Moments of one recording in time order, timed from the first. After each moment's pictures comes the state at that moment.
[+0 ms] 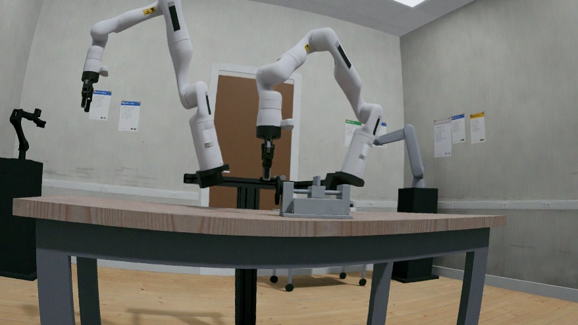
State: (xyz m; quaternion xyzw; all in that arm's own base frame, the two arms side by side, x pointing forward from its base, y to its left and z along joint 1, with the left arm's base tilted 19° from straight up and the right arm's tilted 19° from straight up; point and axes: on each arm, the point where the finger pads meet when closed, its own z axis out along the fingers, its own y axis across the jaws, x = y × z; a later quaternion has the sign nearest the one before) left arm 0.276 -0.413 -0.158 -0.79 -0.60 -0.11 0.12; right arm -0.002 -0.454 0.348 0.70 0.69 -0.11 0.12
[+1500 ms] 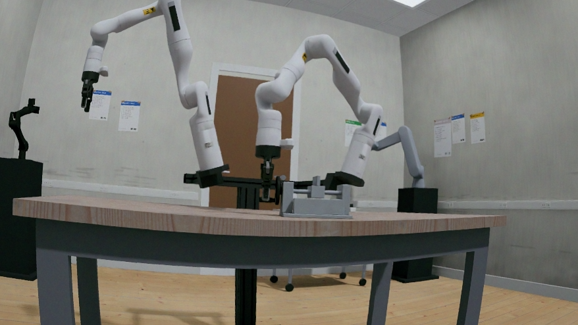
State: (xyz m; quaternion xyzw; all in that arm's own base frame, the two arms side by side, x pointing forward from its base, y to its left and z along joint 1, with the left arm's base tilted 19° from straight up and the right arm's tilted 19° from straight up) left arm 0.284 -0.395 -0.214 -0.79 -0.59 -0.11 0.11; right arm -0.002 -0.454 0.348 0.70 0.69 -0.11 0.12
